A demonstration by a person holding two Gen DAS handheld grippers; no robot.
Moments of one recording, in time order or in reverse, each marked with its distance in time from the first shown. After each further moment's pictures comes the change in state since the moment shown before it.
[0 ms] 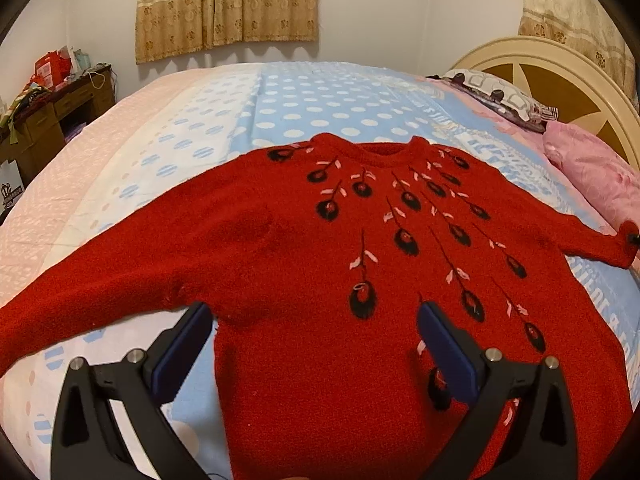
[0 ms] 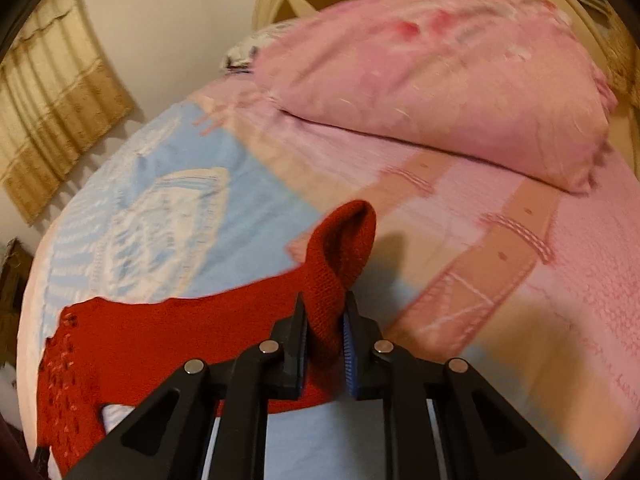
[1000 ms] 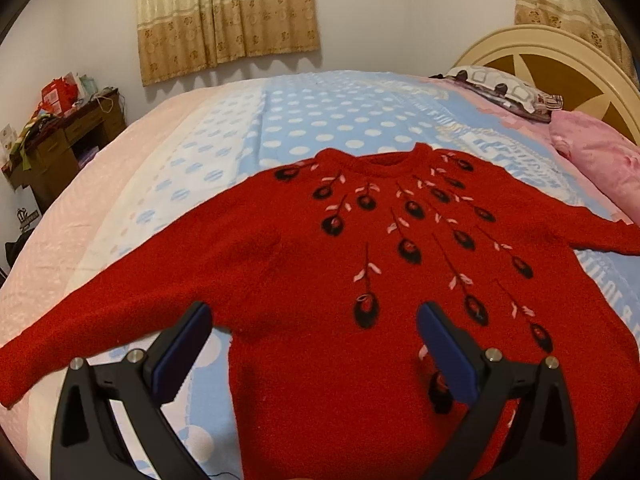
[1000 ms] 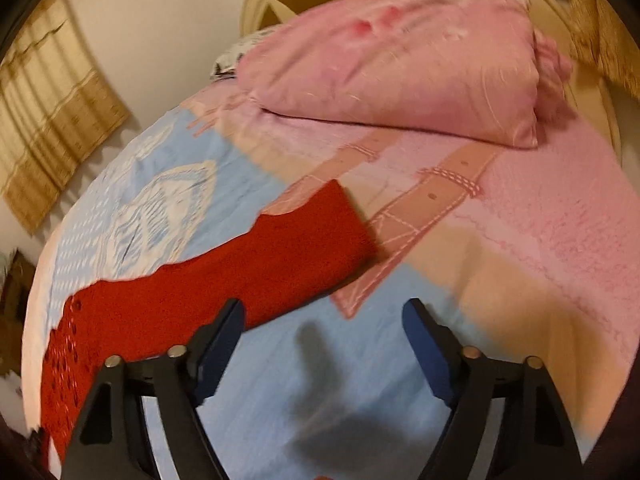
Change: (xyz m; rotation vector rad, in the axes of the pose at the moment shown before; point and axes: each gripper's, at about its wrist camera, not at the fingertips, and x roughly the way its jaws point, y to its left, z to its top) left arm -0.011 -0.011 0.004 0.056 -0.032 0.077; right arm -0.036 -0.045 -0.041 0.074 0.007 -0.018
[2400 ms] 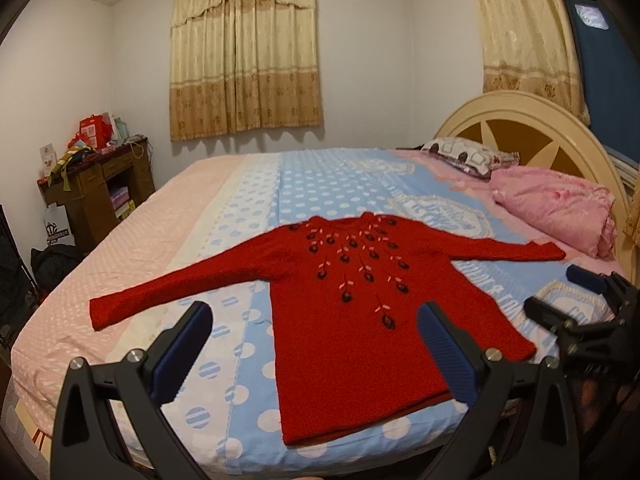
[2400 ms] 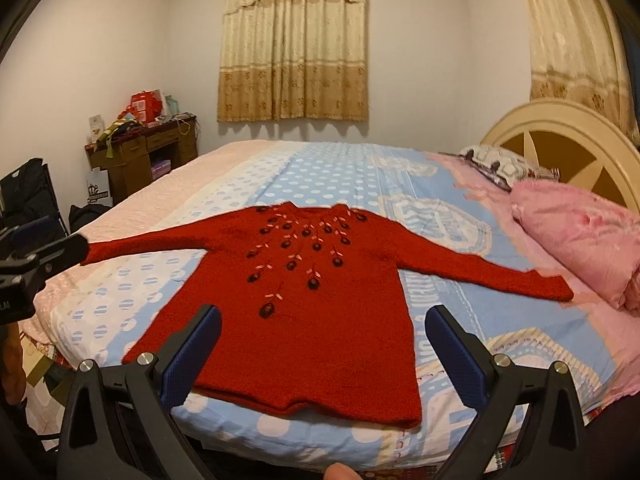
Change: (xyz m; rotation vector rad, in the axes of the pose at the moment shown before) left arm -0.257 -0.015 -0.086 -0.028 -0.246 -0.001; right arm -0.253 0.228 -0.280 -0.748 -0.265 0.413
